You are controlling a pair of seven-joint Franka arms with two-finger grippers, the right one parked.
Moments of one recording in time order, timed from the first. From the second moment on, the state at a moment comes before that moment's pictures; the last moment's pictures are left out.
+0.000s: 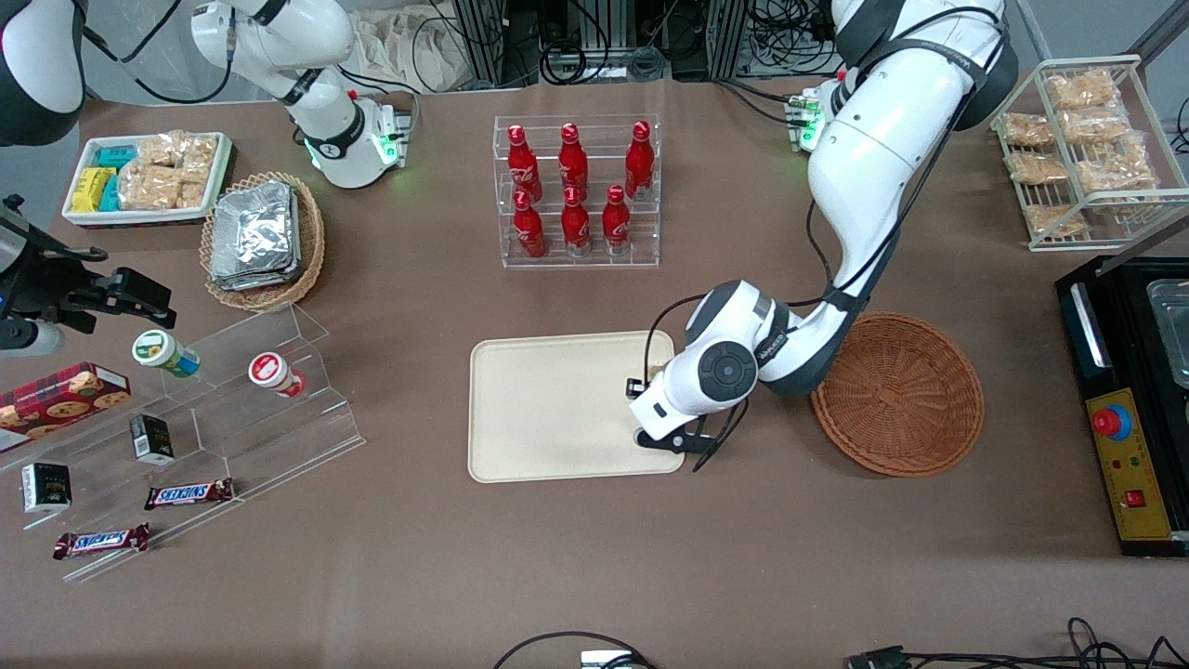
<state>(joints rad) -0.30 0.83 -0.36 -1.43 0.01 2.17 -0.46</state>
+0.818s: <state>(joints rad) -0.24 0.69 -0.36 -1.33 0.02 1.96 -0.46</state>
